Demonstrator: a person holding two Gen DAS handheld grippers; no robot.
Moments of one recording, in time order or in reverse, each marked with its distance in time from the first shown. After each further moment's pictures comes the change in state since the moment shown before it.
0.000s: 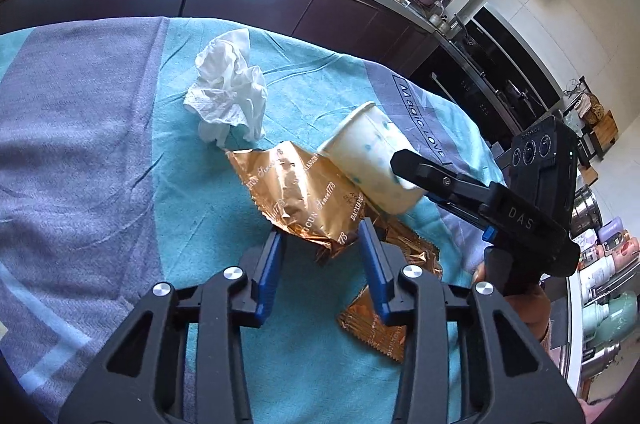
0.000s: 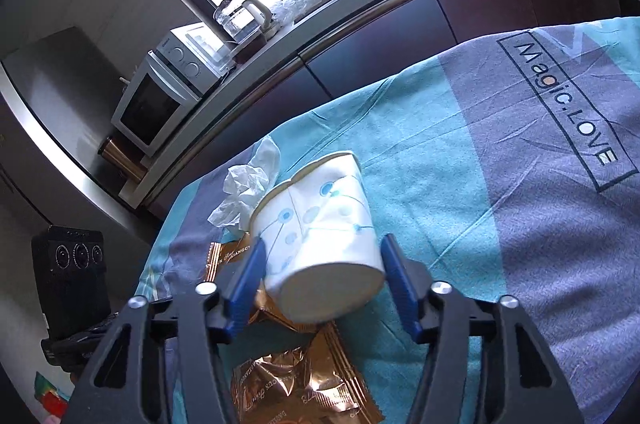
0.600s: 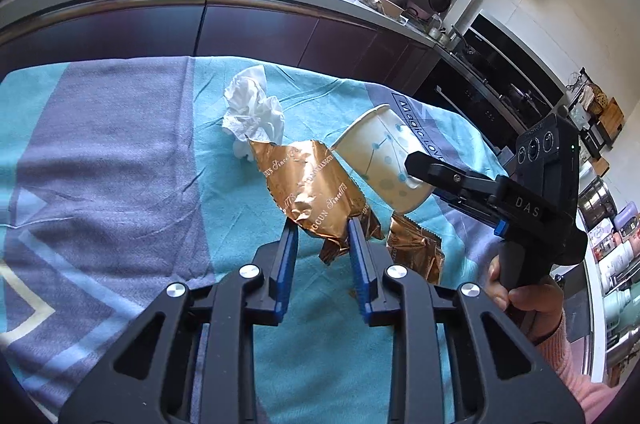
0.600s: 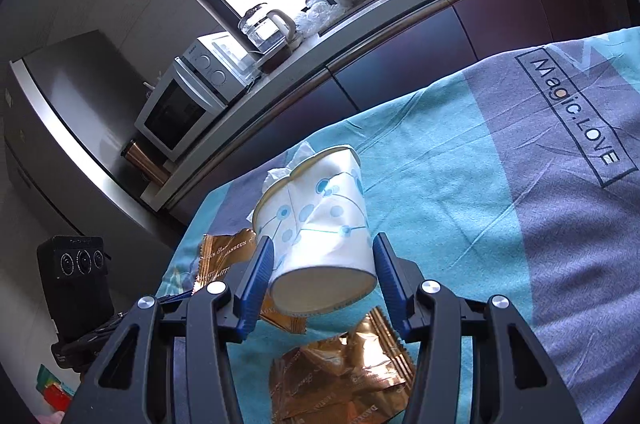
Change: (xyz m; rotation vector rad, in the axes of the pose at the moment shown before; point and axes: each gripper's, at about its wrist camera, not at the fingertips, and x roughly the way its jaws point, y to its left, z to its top) left arm -0.047 -0.006 -0.019 0.081 -0.106 0.075; right arm -0.023 0.018 -0.011 -0.025 -0.054 0.069
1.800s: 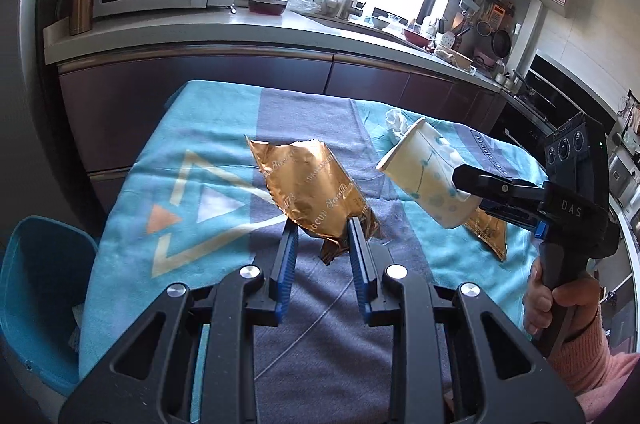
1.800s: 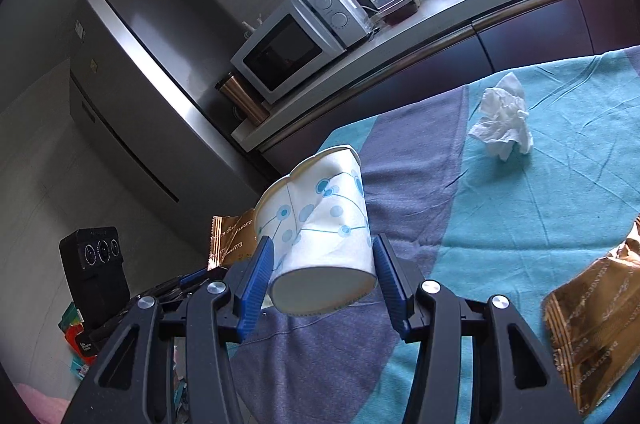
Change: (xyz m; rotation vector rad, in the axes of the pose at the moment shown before) left arm -0.203 0.088 -0.093 -0.053 -0.201 0.286; right arm 0.034 0.156 -0.072 -0.143 0.111 0.250
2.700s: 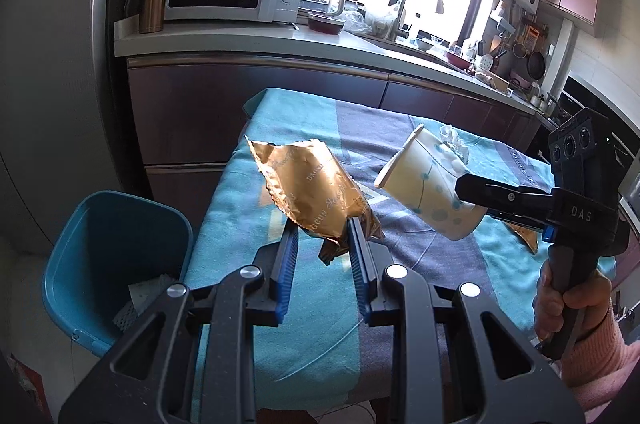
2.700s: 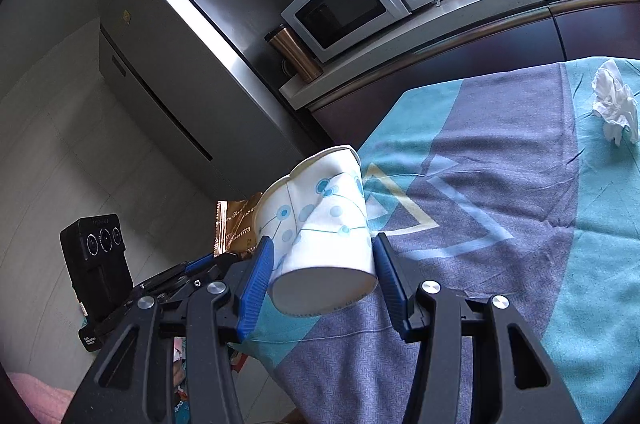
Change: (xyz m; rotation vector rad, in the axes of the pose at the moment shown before) left arm -0.072 0.052 -0.027 -0.054 -0.067 0.141; right arm 0.058 0.064 -0.014 -0.087 0.116 0.108
